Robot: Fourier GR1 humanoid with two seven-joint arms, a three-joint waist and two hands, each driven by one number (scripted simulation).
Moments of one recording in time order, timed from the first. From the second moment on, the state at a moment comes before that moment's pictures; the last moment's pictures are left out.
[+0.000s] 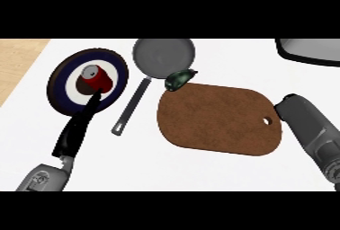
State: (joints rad) left arm -0.17 0.39 -0.31 -1.42 0.03 0.20 0.09; right arm -0.98 -0.36 0.19 0.00 0.34 -0.03 1.25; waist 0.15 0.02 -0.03
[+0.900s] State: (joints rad) left arm -0.11 0.41 -0.28 -1.45 0.04 0.21 0.10; right arm -0.98 -0.33 0.23 0.00 0.39 -0.09 1.22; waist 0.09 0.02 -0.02
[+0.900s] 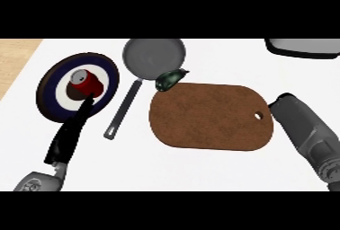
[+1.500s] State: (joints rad) left arm -0.08 0.41 -0.27 -1.46 0.05 0.21 0.10; right arm -1.02 -0.28 0.33 0.00 0.50 -0.04 1.05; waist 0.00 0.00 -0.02
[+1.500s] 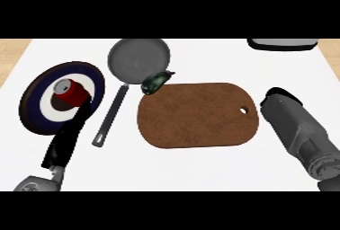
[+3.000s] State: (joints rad) left arm -0.03 0.40 -0.27 -1.57 0.01 0.21 0.12; right arm -1.41 -0.04 0.26 -0.24 0.53 -0.46 0.36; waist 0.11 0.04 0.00
